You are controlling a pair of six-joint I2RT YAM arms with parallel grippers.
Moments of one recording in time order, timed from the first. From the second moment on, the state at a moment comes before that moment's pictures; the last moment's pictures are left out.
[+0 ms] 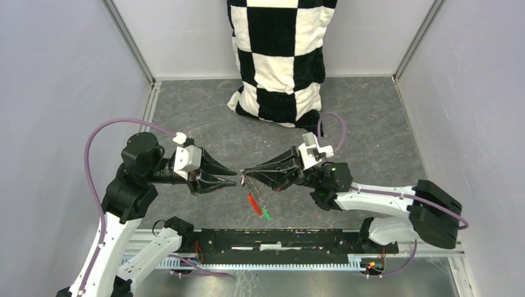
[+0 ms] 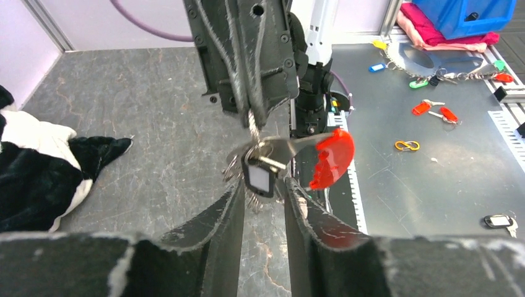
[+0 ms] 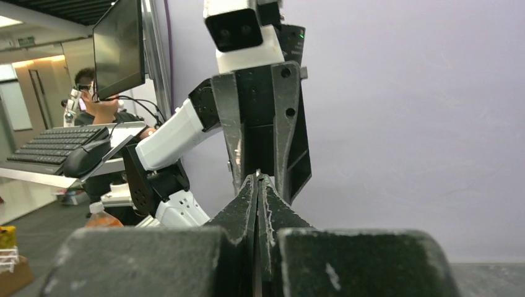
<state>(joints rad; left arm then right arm) -0.43 0.69 1.13 -0.65 1.11 0.26 1.09 1.28 0.65 1.40 -0.42 0.45</state>
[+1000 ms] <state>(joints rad) -0.14 0.96 1.03 -0.59 0.21 0.11 0.90 1.63 0.82 0.92 -0.53 0.21</state>
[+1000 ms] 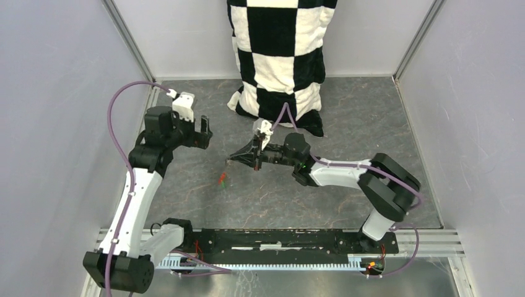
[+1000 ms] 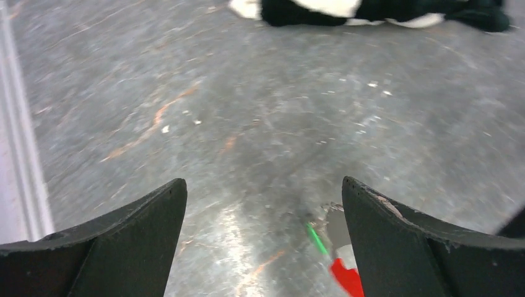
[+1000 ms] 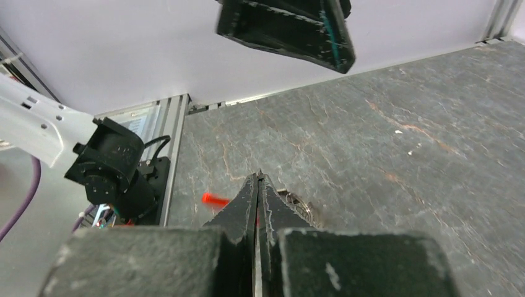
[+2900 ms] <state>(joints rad) 0.14 1.55 0.09 1.30 0.37 -0.03 0.16 1.25 0.01 1.06 0.55 -0.16</state>
